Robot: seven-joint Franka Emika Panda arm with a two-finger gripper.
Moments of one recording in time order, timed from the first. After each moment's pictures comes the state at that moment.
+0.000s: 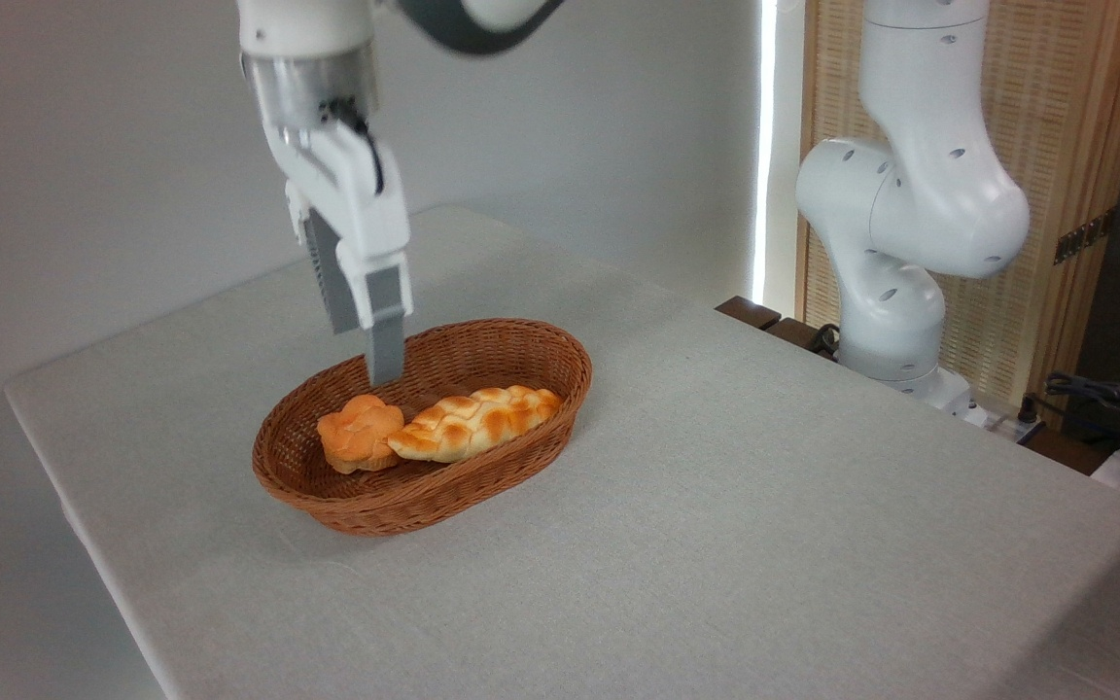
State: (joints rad) arm -0.05 0.01 -0.17 -1.76 -0.09 1.85 0.74
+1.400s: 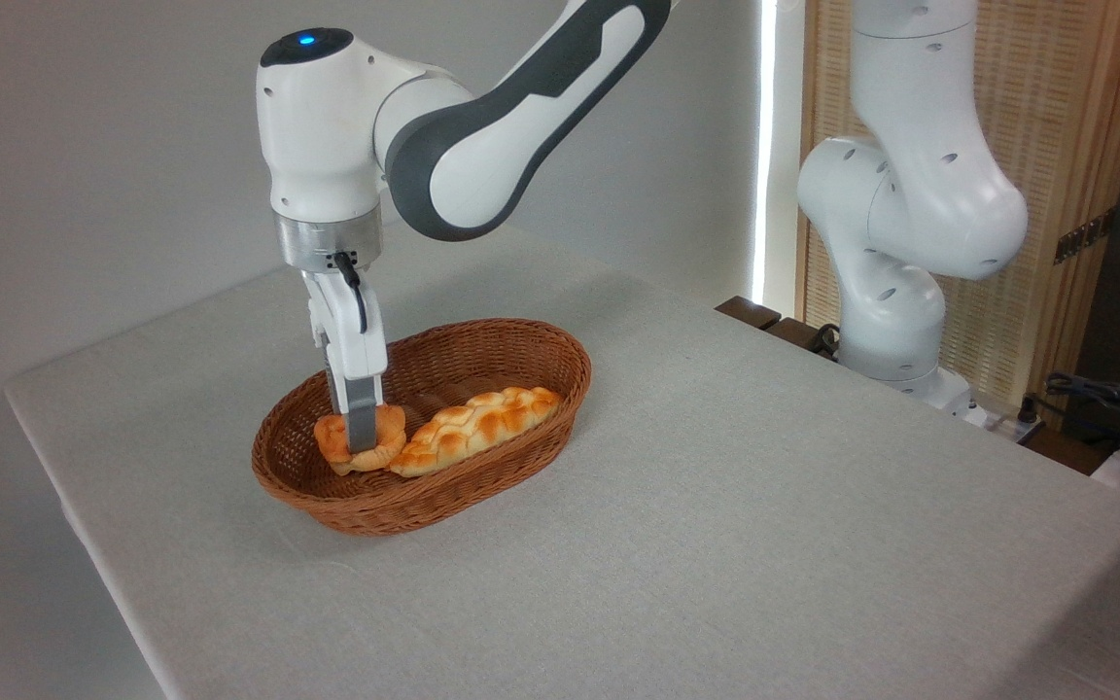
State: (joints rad) arm -0.10 0.09 -0.26 -2.00 -0.09 2.24 0.74
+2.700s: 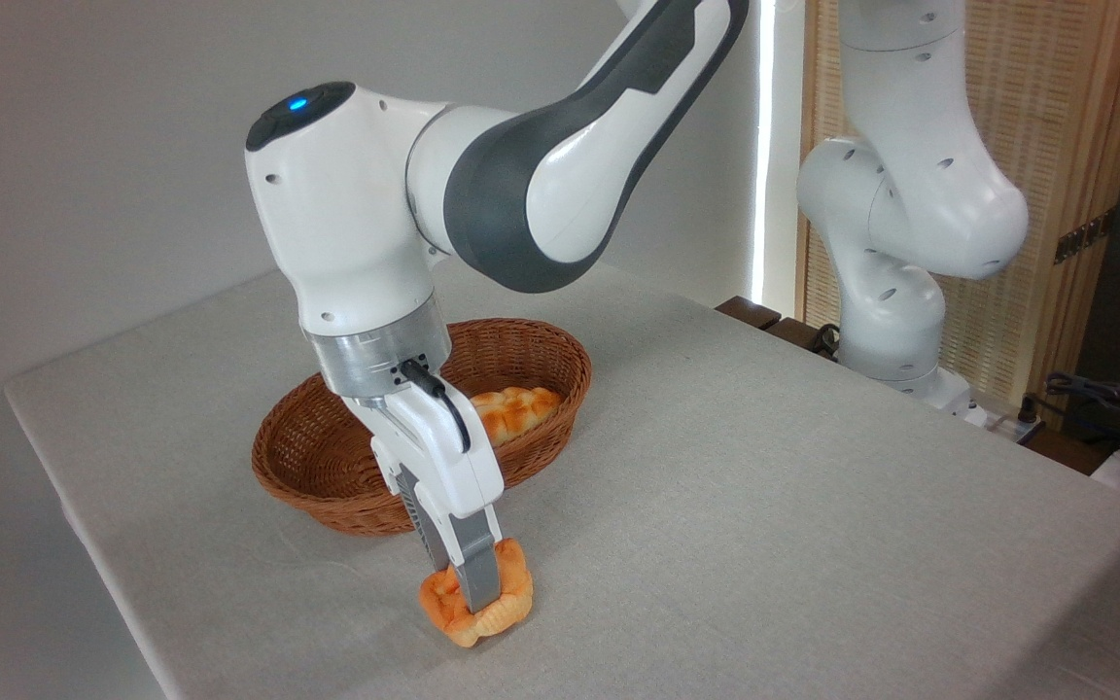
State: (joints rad) arm -0.08 0.18 0.08 -1.82 0.08 1.98 0.83
